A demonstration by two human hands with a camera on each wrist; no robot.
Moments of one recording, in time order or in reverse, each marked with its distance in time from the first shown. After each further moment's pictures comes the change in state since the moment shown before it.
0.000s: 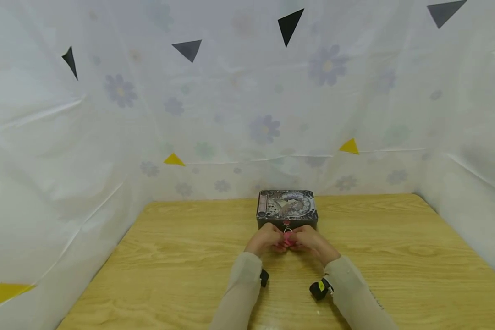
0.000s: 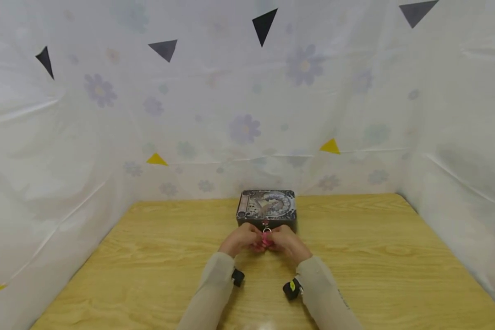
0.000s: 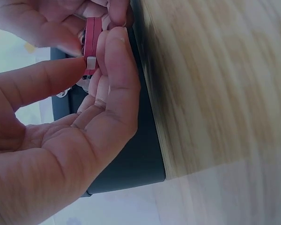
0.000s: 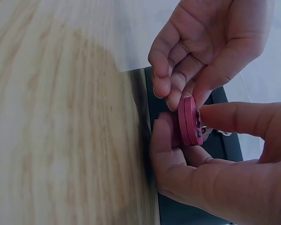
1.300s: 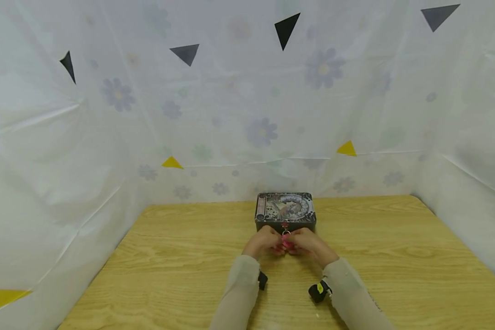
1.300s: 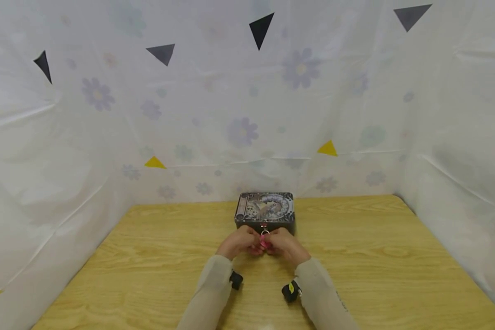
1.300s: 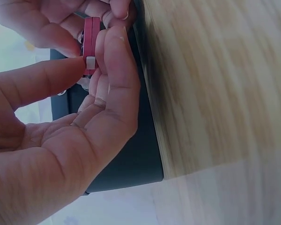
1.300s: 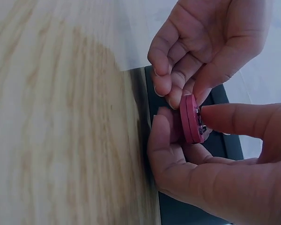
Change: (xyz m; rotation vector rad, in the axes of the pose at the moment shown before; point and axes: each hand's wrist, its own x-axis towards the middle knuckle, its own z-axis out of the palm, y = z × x) left_hand -0.004 0.001 -0.003 -0.017 -0.017 -0.004; right_hand -0.003 0.000 0.001 0.026 -0.005 0.013
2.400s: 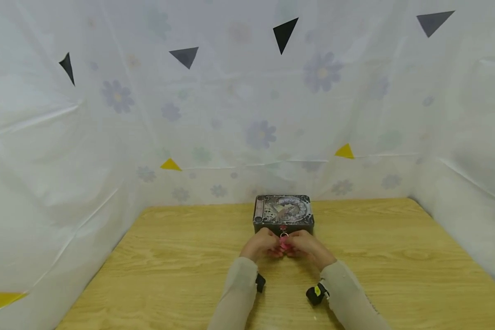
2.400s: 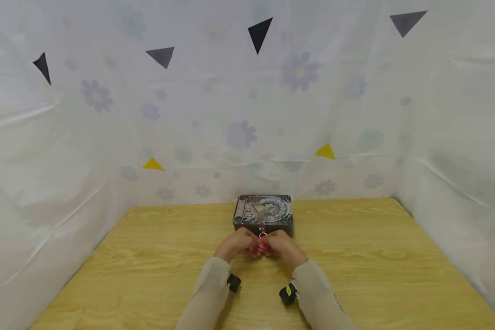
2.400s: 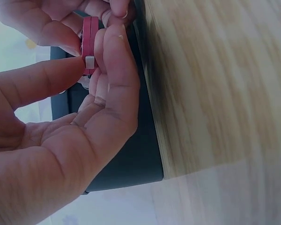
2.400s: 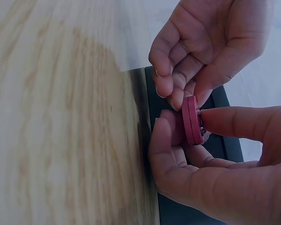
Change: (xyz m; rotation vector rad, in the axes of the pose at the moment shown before) left_hand 0.003 -0.004 0.001 -0.015 -0.007 0.011; right_hand 0.002 0.003 0.000 -0.004 0.013 -0.016
